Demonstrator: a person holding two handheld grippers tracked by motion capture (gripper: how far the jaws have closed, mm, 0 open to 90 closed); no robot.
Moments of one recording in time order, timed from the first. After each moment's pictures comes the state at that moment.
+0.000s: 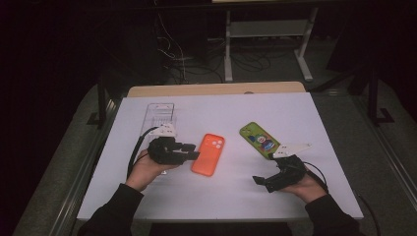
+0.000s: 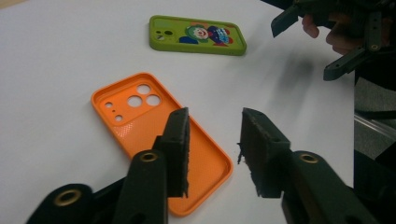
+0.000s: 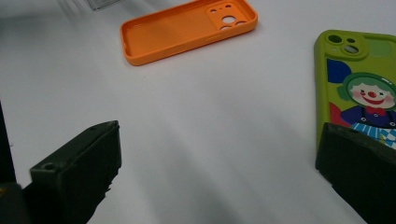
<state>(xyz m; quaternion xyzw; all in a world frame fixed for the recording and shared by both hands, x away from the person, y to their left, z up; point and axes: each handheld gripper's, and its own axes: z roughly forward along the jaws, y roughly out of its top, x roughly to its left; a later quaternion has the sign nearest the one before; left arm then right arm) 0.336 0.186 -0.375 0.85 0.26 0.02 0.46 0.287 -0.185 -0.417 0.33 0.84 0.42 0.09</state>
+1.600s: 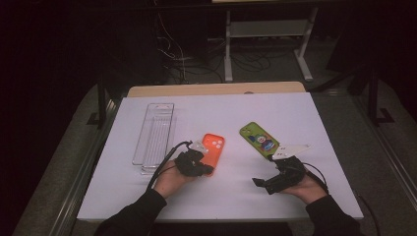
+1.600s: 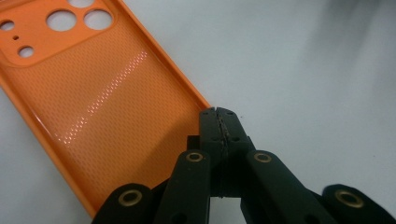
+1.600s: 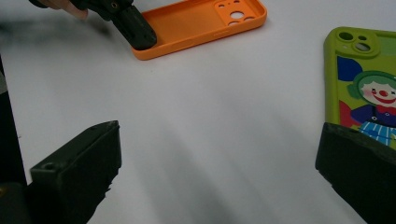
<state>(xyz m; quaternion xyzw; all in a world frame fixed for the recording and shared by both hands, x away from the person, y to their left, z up) 0.333 0.125 -0.437 0.90 0.28 0.00 0.34 0.284 -0.184 -0.417 0.32 0.85 0.41 0.08</state>
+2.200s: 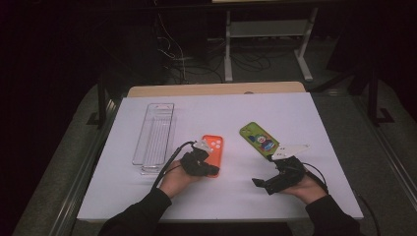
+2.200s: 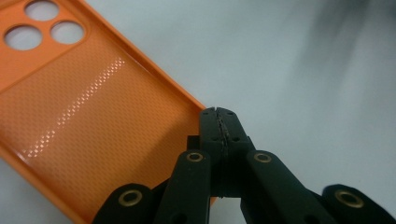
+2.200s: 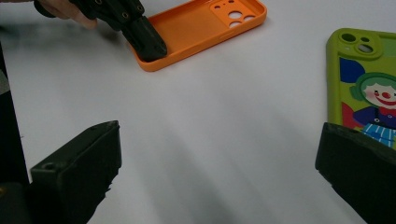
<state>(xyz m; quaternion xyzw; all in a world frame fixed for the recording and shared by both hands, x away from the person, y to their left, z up) 0.337 0.111 -0.441 0.89 0.29 -0.03 0.36 0.284 -0.182 -0.416 0.32 0.85 0.41 0.08</state>
